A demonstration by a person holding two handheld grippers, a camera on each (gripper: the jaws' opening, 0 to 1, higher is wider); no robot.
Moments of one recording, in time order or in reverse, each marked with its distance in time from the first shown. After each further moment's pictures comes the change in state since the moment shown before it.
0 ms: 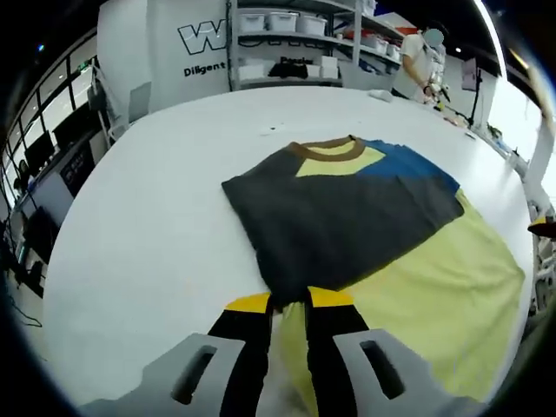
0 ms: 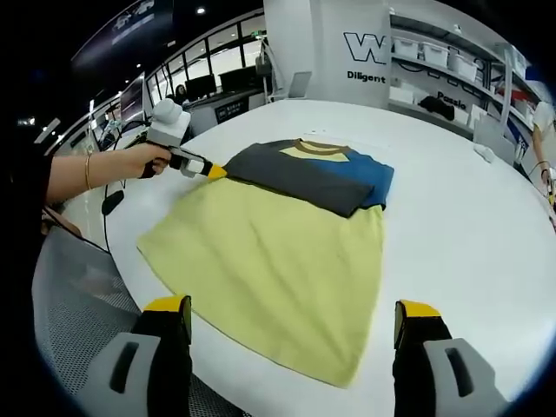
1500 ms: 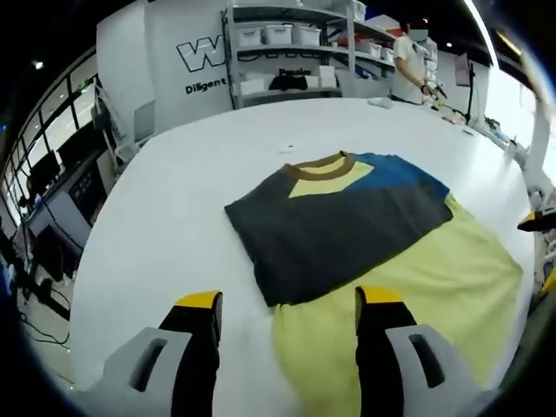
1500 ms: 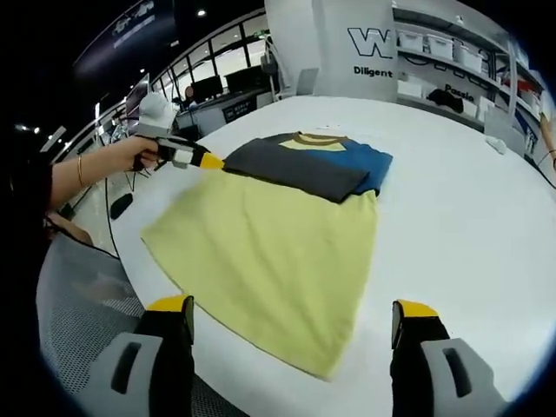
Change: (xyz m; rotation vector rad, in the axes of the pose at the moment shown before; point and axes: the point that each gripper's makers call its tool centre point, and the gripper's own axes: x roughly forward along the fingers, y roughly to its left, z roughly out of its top) left arm -0.047 0.037 0.009 0.042 -0.067 0.016; right arm 0.019 0.023 0.000 0.035 0.005 0.072
